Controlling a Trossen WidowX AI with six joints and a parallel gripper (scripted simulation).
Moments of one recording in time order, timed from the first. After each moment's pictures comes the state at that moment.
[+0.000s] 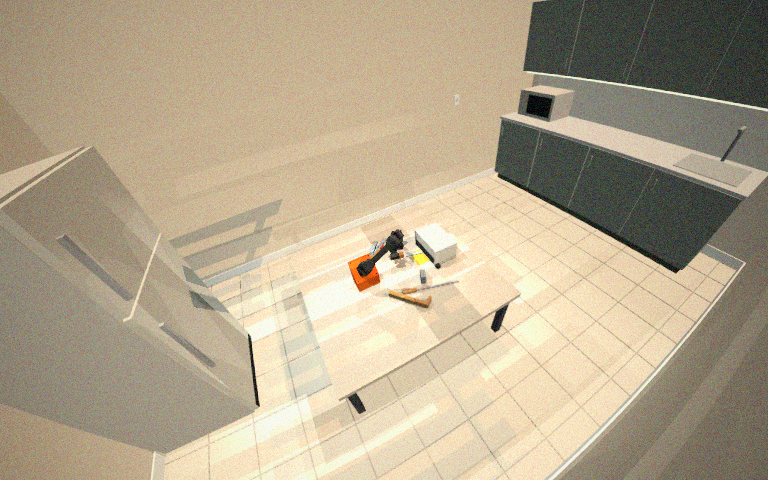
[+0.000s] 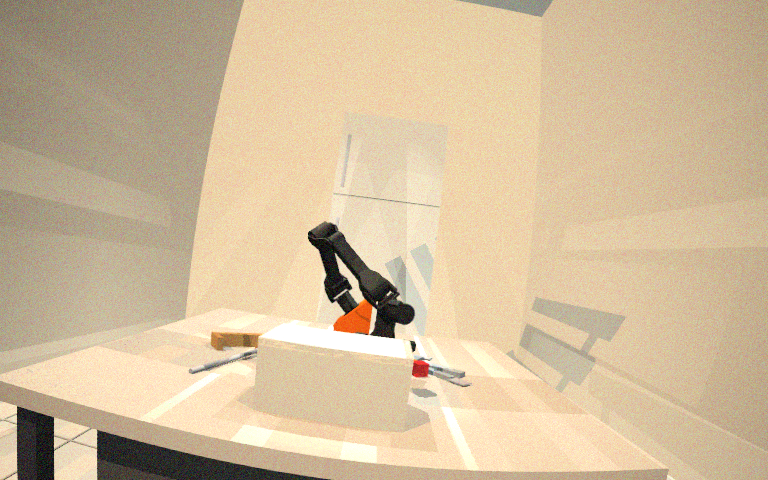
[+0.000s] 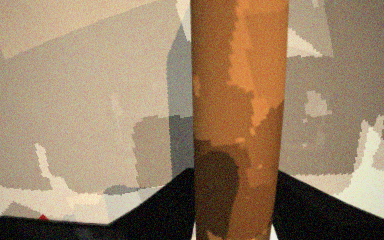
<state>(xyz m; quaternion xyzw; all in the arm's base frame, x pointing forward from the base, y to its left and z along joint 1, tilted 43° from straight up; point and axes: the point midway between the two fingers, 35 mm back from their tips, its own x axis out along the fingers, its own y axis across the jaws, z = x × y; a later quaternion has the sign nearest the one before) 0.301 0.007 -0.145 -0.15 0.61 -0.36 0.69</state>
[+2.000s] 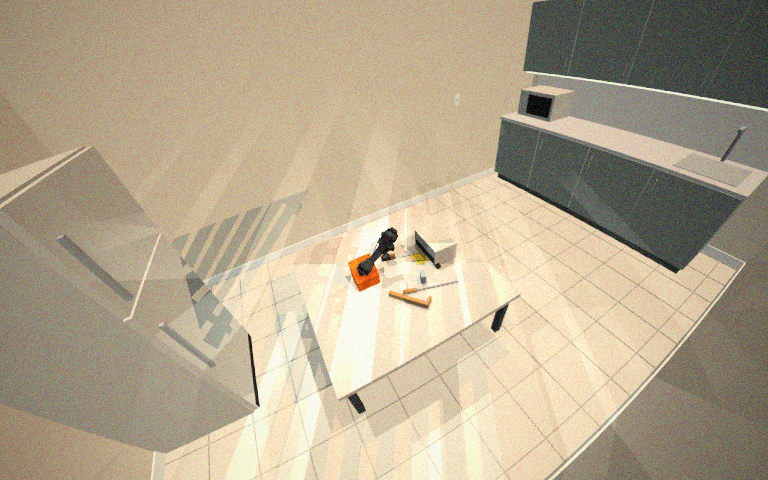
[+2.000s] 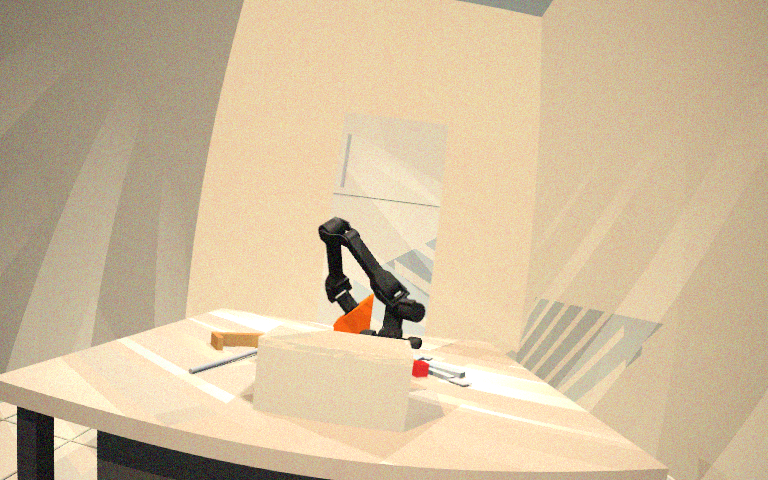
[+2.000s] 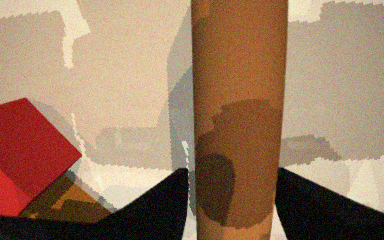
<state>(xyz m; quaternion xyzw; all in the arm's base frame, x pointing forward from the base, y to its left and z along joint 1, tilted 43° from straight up) 0.238 0.028 -0.162 -0.15 0.61 -0.36 0.69</state>
